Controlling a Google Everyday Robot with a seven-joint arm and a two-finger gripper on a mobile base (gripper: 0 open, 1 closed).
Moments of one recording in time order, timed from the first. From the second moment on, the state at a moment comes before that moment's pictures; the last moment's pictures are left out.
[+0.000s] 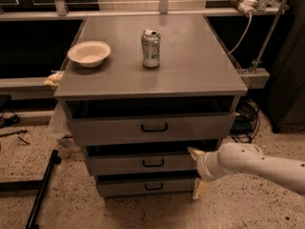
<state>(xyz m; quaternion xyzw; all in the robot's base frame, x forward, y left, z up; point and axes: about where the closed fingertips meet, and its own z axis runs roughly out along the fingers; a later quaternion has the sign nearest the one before) 0.533 -0.173 0.487 -0.70 0.66 0.02 0.26</state>
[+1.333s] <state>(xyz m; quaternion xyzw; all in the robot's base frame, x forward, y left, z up) 0.593 -0.160 0.440 -0.70 0.66 0.05 0.27</state>
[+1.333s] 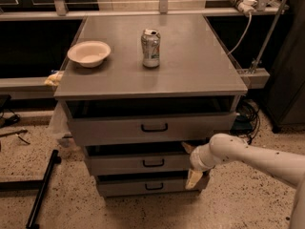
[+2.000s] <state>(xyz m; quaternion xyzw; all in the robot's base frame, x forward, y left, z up) 0.615 -0.156 0.400 -0.70 0.67 0.06 0.23</state>
